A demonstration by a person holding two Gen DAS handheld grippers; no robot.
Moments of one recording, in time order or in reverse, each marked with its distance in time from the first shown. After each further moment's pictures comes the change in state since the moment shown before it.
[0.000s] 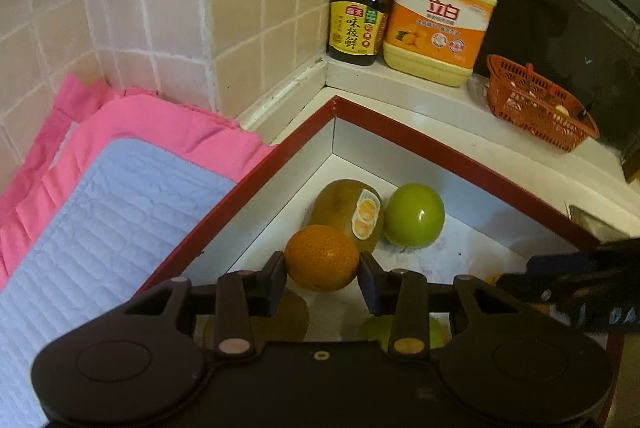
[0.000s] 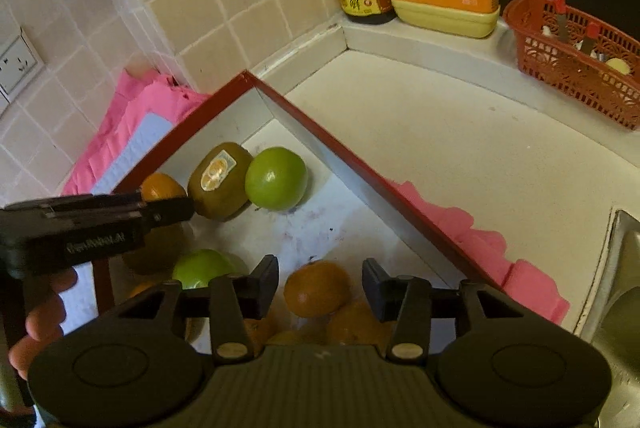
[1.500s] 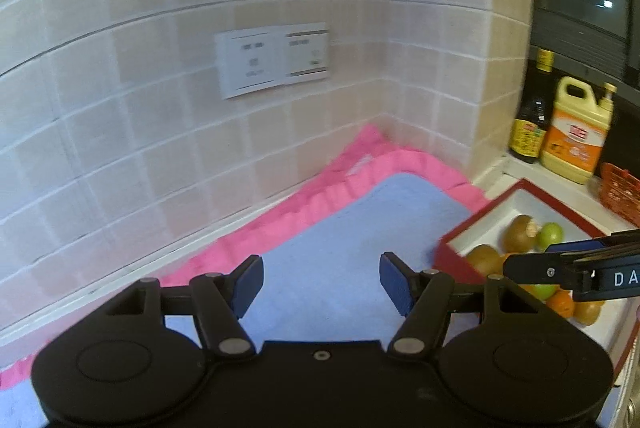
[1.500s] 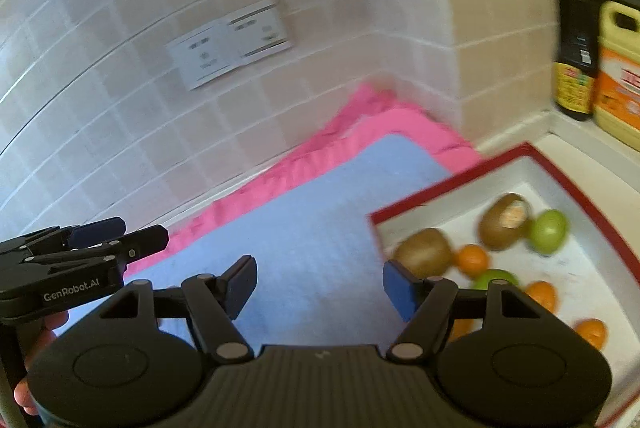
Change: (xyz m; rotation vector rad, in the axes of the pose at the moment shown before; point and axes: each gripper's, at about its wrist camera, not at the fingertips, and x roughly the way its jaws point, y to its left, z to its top) left arm -0.259 0.089 -0.117 -0.266 -0.242 0.466; right arm -0.074 0.205 -0.041 -0.335 -0.074 0.321
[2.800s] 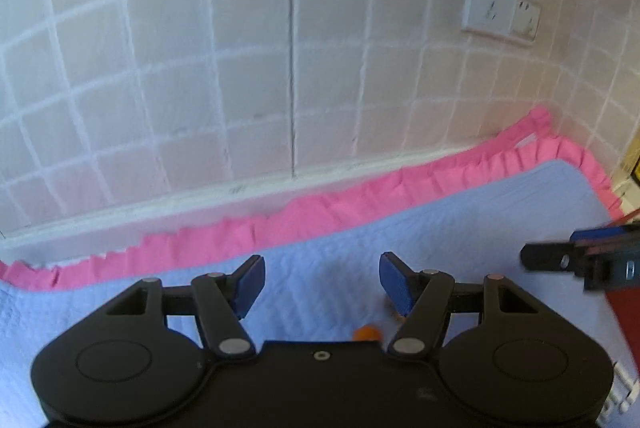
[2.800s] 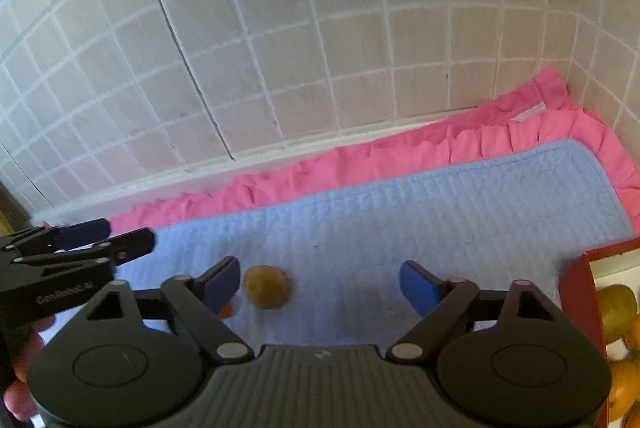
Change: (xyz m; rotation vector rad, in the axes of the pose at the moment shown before) left arm 0.020 0.157 -0.073 -0.265 0.129 0.218; right arm 0.135 0.140 0.004 -0.264 0.196 0.073
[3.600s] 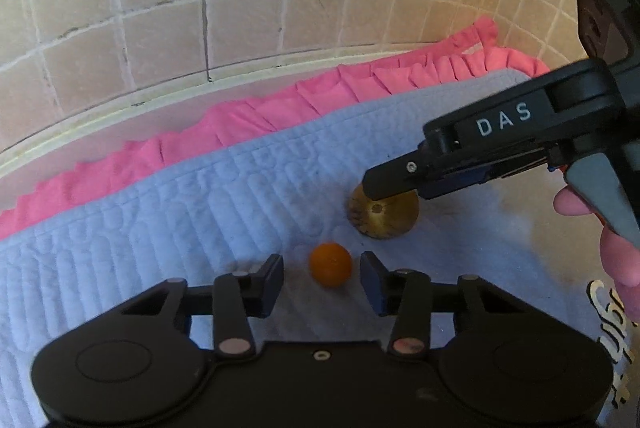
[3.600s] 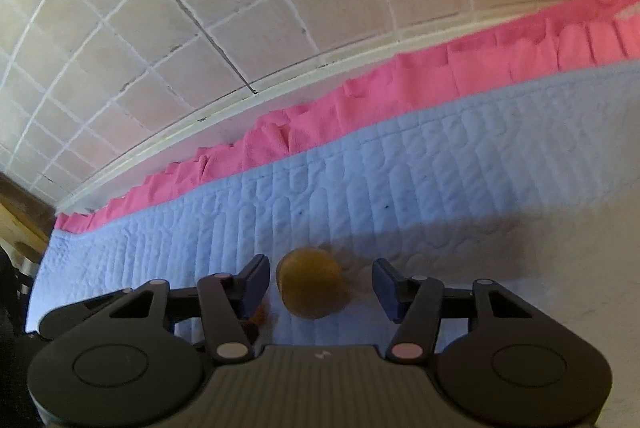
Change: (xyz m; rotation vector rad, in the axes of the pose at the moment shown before) left arm 0.062 -0.010 -0.052 0.105 0.136 -0.233; right arm 0.113 0.008 -0.004 0.124 0.205 0.222
